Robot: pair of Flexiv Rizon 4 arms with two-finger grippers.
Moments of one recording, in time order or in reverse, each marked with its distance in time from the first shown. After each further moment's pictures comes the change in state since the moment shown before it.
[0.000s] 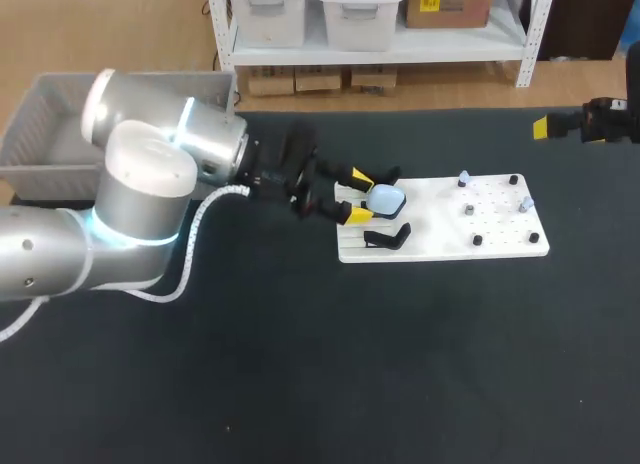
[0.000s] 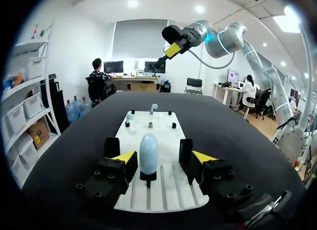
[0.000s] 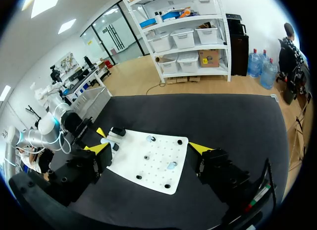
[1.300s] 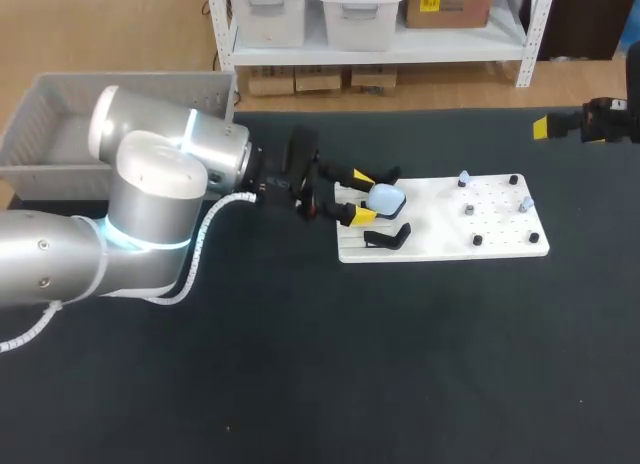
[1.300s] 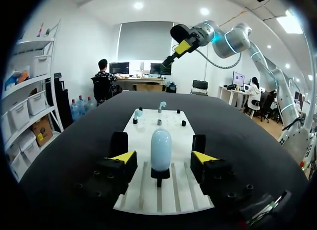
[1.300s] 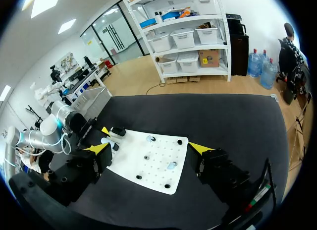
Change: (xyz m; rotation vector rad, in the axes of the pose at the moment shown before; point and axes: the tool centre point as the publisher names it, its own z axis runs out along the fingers) left arm 0.010 0.016 0.009 -0.042 -0.016 -0.017; right arm 0.000 0.000 0.000 0.000 0.000 0.000
